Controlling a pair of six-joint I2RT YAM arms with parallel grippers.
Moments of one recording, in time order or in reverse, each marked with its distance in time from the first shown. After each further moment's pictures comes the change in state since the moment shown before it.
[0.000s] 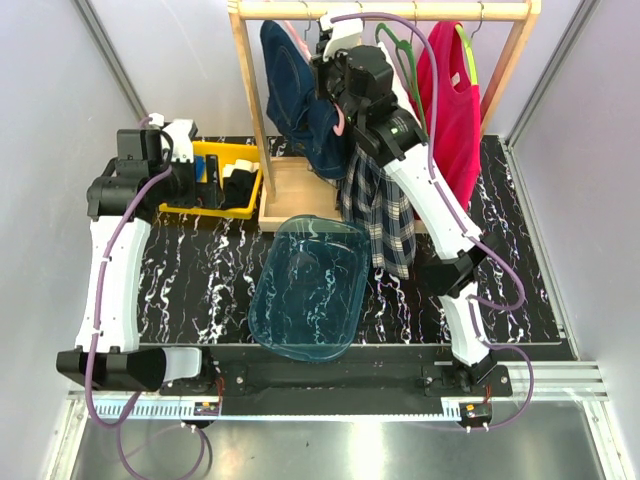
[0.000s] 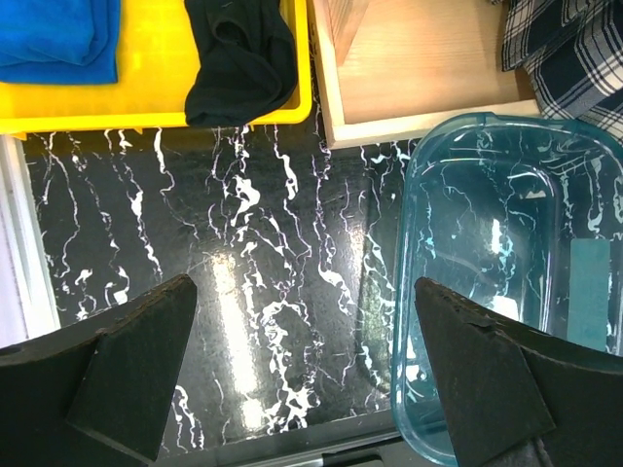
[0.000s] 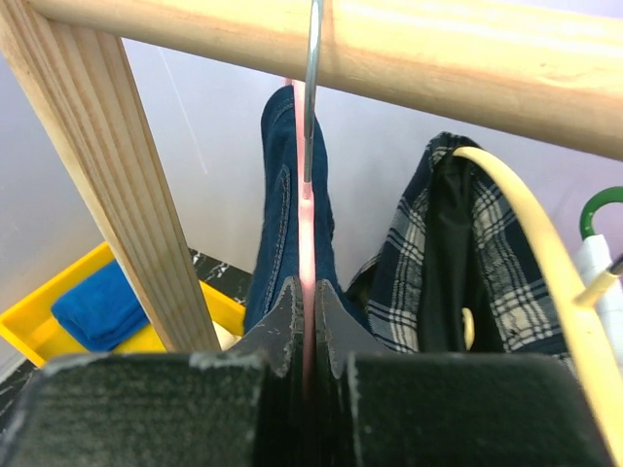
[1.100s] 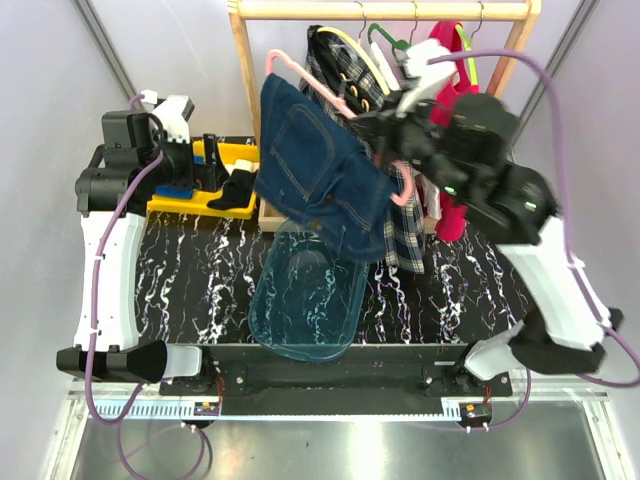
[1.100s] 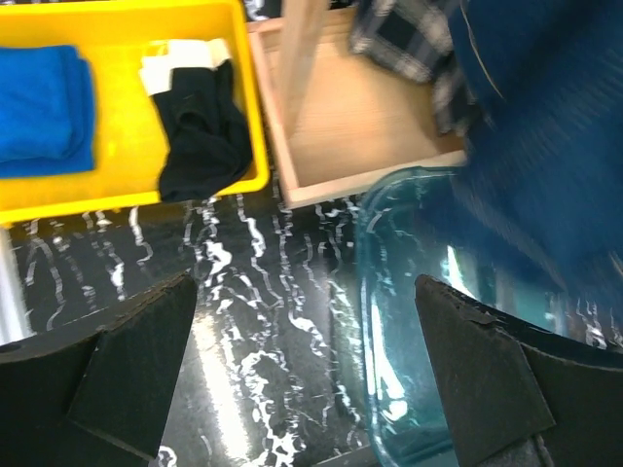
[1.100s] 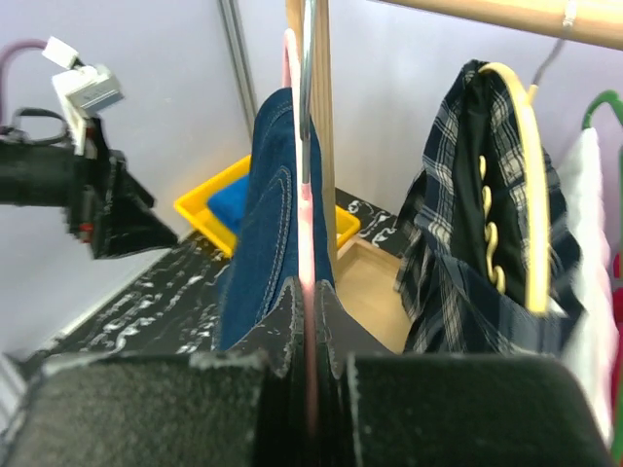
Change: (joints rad) left arm 0.000 0.048 0.153 0.031 0.124 -0.006; right arm 0.186 -0.686 -0.504 -0.262 -0.016 0.087
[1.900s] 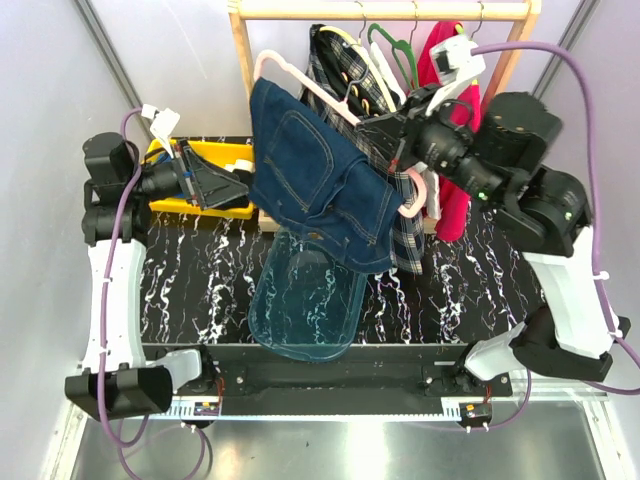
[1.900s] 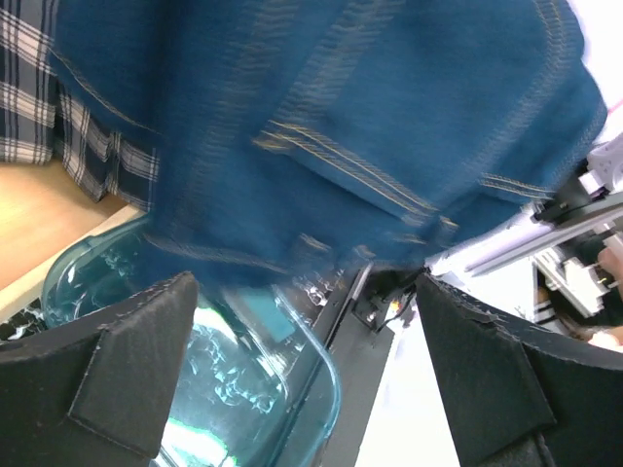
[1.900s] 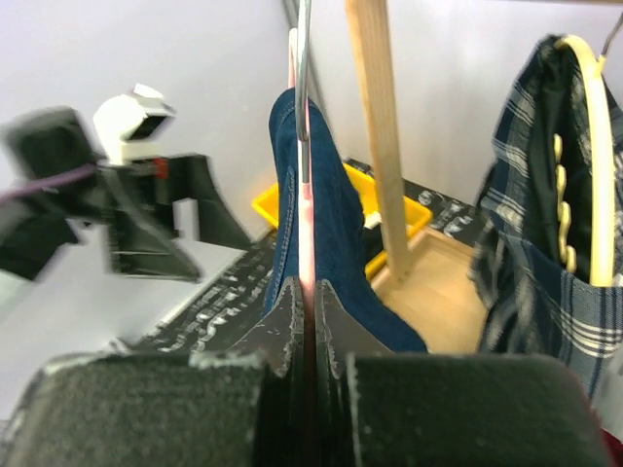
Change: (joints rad) left arm 0.140 -0.179 -0.379 0.569 0.956 -0.412; right arm -0.005 -0.030 0.100 -0.120 -0.102 0.182
